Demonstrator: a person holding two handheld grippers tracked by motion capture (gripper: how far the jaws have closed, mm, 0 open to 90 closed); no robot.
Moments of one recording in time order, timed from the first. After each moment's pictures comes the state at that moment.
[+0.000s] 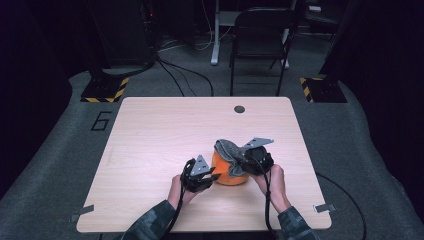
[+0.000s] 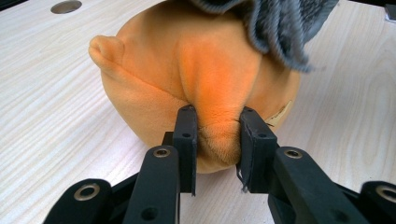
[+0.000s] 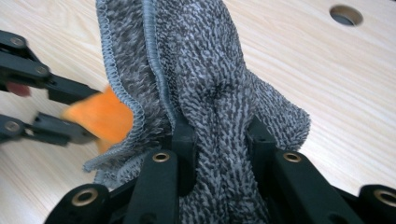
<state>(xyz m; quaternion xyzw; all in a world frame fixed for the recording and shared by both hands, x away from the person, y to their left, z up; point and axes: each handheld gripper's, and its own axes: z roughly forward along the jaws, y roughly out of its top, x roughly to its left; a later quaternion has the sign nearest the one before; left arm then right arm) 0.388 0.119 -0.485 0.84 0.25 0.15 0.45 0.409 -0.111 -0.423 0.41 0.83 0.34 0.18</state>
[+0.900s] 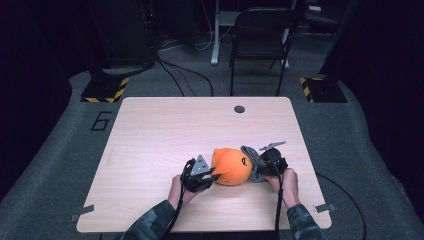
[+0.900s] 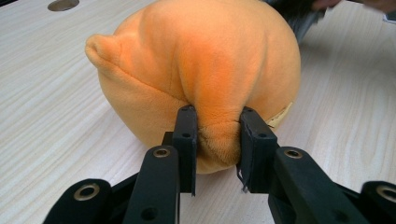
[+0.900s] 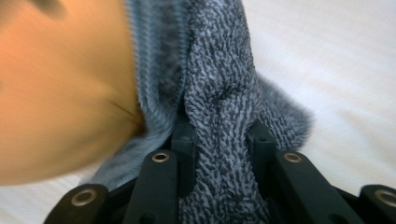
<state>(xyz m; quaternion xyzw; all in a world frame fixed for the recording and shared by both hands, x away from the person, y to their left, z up) 0.389 0.120 -0.486 0.84 0.25 0.14 0.46 0.440 -0.166 -0.488 0.50 0.82 0.24 0.13</state>
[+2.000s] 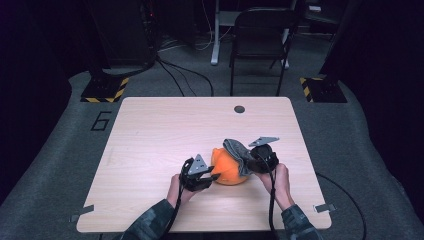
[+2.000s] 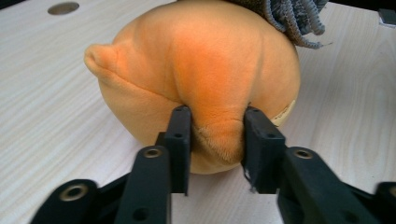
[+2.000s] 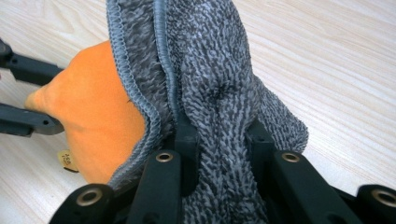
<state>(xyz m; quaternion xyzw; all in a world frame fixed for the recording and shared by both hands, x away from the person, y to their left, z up) 0.394 0.127 -0.489 0.84 0.24 0.14 0.47 0.421 -0.126 -0.433 0.43 0.82 0.33 0.17</state>
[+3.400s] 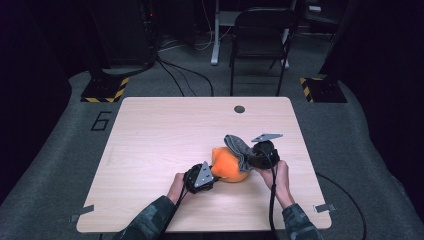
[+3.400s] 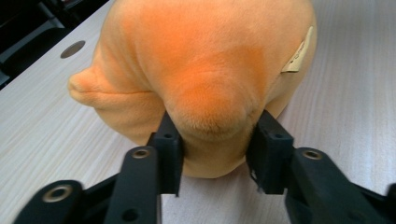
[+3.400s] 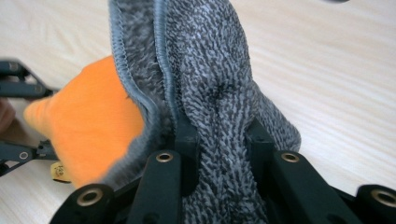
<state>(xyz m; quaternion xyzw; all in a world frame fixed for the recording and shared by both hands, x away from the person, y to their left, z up) 0.397 0.116 -0.520 0.86 0.13 0.25 0.43 0.434 -0.139 -0.434 0.45 0.81 0.36 0.15</state>
